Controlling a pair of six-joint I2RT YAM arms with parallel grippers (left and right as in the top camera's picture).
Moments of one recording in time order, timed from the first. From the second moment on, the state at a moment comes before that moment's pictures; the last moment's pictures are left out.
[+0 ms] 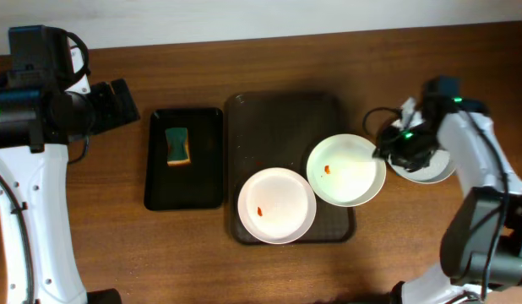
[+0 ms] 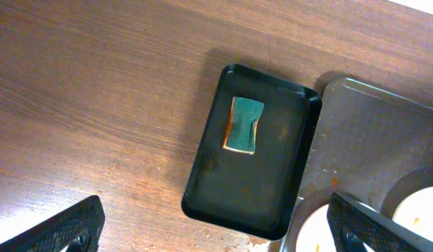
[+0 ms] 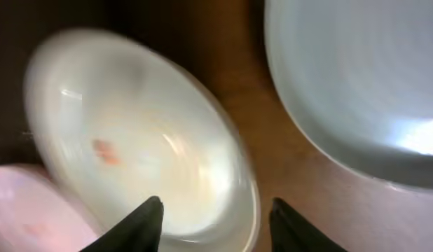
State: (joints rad) left arm 0.04 1.63 2.04 -1.45 -0.03 -0.24; right arm -0.20 1.77 1.29 -1.03 -0.23 0.11
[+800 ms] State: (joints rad) left arm 0.04 1.63 2.04 -1.45 -0.03 -0.24; right arm 0.16 1.85 1.20 -0.44 -0.20 0.33
